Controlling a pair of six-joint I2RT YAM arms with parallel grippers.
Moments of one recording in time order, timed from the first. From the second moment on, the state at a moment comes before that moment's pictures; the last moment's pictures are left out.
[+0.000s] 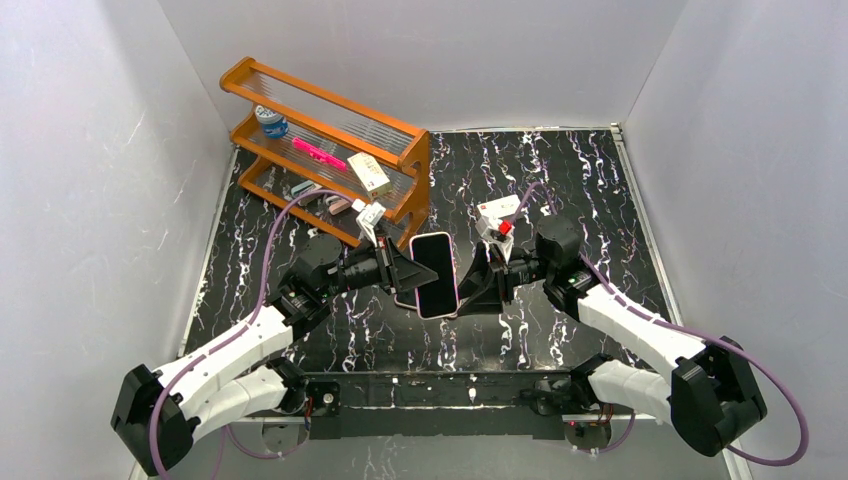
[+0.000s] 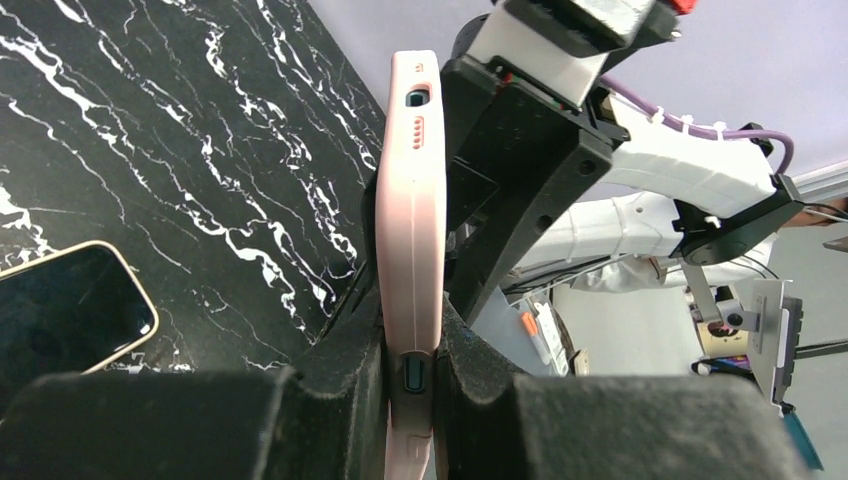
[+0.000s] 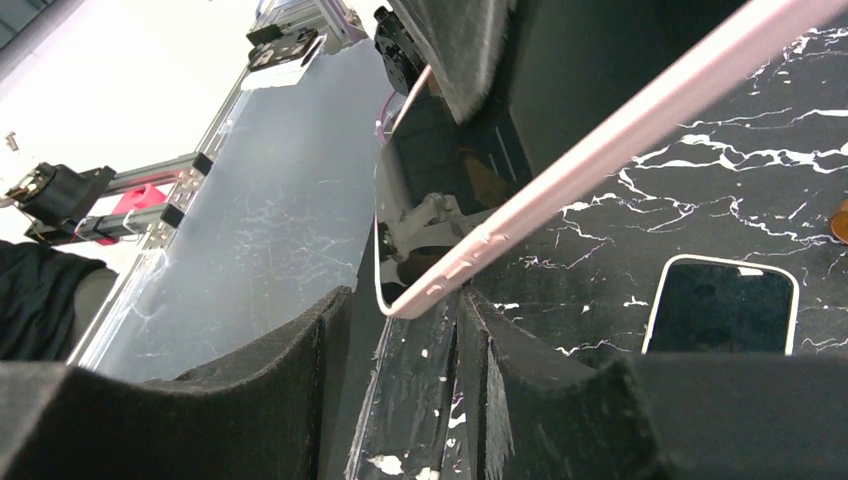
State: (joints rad) left arm -0.73 0.92 0.60 0.25 0.52 -0.87; right arm 0.57 1.08 0.56 0.35 -1.29 0.27
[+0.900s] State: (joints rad) left arm -0.73 0.91 0.50 0.40 0.49 -0.99; right arm 0.59 1.10 0.55 0.35 -1.27 0.29
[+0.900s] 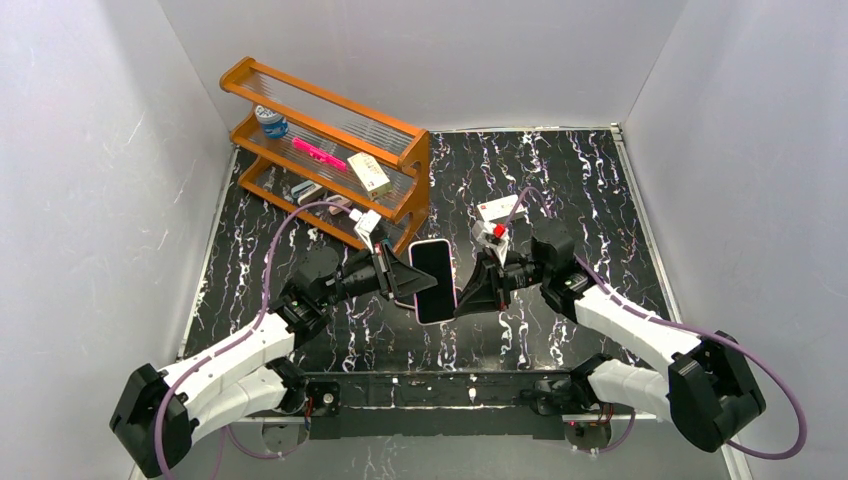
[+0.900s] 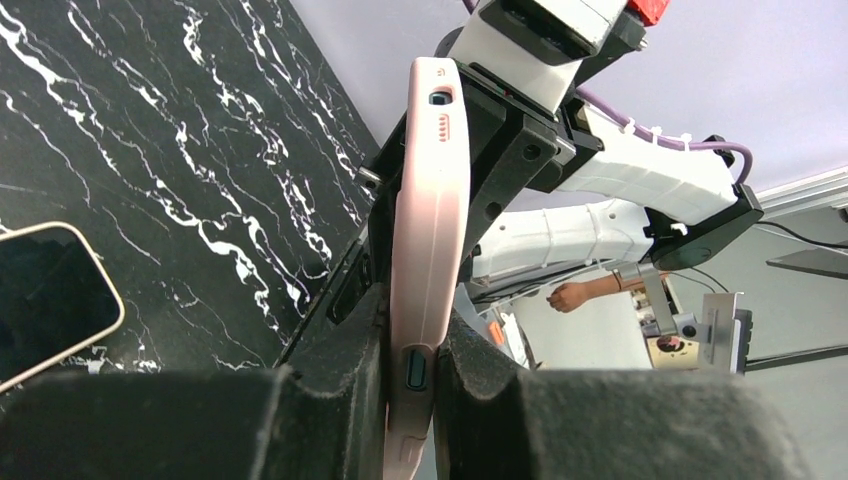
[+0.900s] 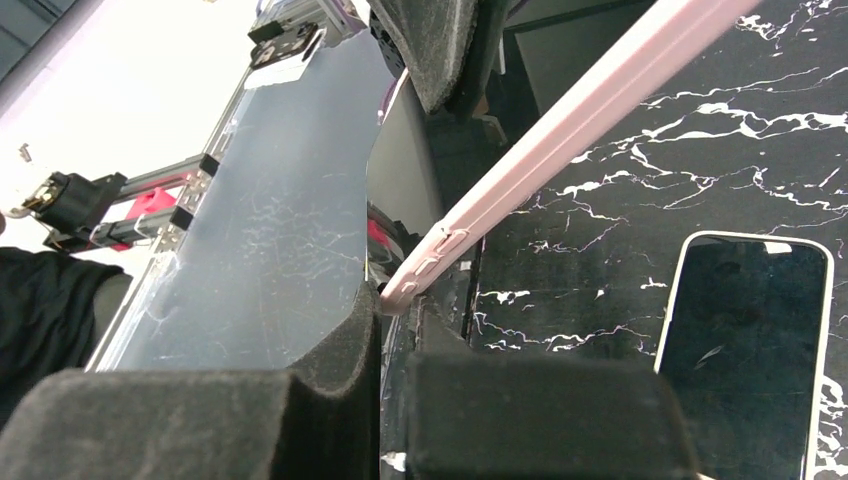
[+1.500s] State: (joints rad) left arm -0.73 0.91 0.40 0.45 0.43 -1.12; right arm 0.66 1.09 0.56 0.14 -1.15 -0.12
